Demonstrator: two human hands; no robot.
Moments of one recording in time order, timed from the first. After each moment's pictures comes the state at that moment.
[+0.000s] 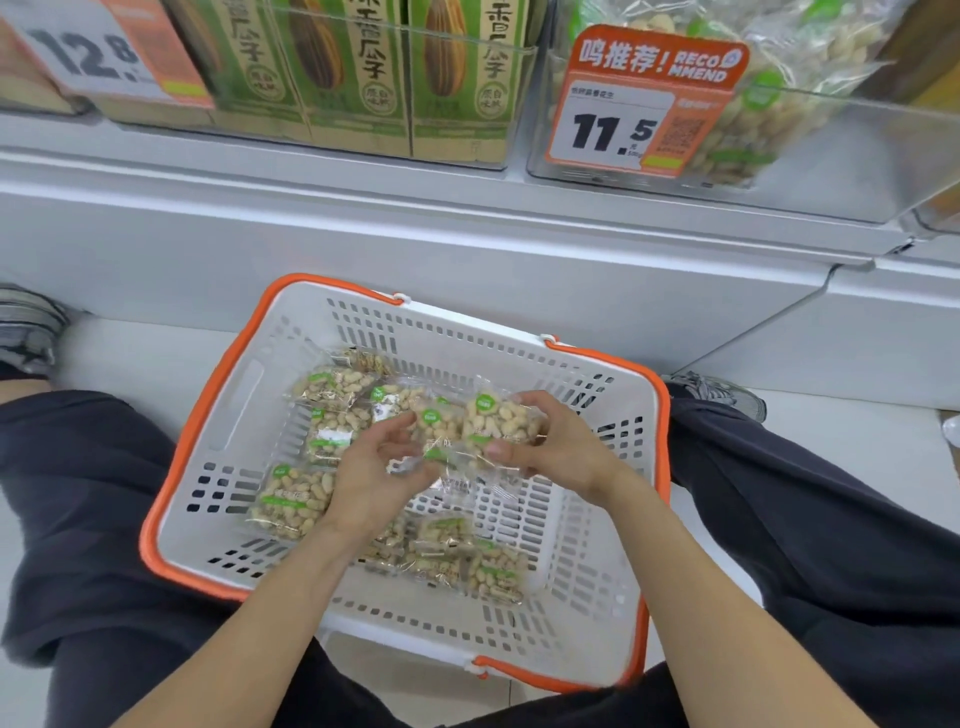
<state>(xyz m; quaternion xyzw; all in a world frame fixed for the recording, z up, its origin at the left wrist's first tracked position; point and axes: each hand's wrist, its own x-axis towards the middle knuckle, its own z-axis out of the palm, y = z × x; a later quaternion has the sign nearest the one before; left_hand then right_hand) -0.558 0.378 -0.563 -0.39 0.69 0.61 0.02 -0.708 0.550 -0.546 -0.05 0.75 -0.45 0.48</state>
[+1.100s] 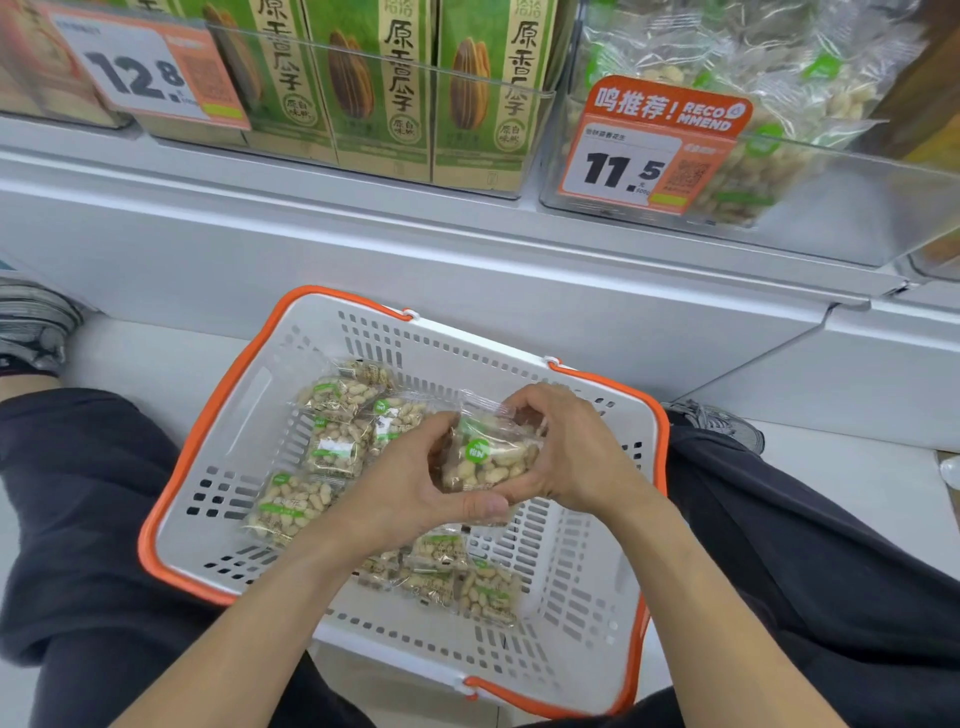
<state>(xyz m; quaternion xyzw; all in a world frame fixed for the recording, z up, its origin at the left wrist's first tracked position) -0.577 0.385 -0.493 -0.18 0.74 0.64 0.09 -0.713 0.536 -0.485 -0.34 0.85 -0.29 0.28</state>
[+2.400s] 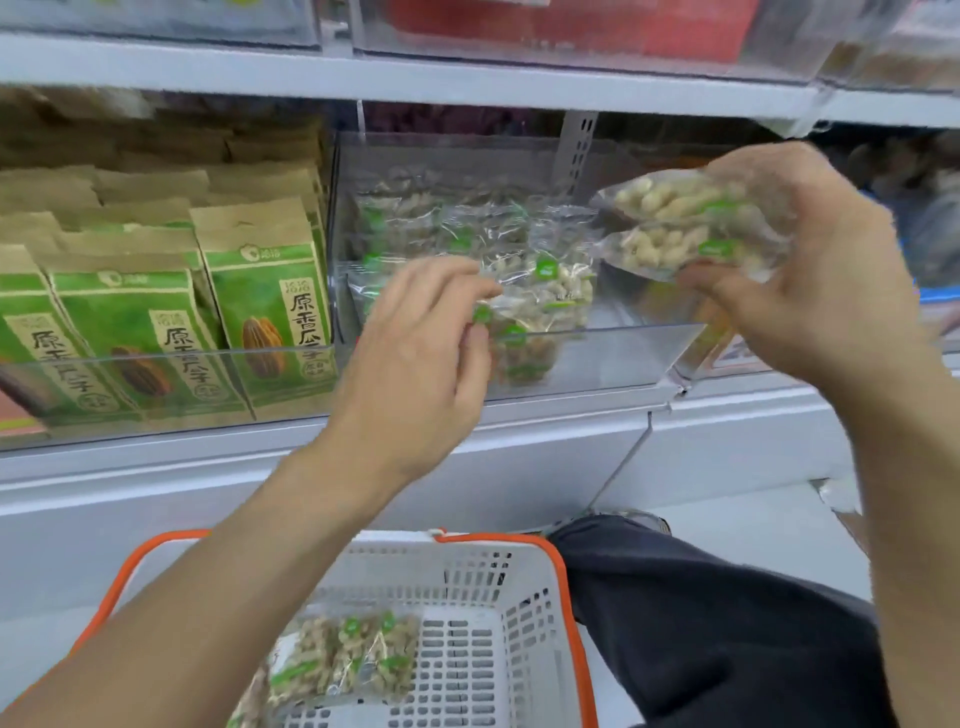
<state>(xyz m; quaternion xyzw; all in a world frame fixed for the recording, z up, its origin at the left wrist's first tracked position) -0.781 0.411 -0.325 0.09 0.91 0.26 -0.31 -0.863 0.655 -0.247 -0.23 0.90 -0.29 -0.23</state>
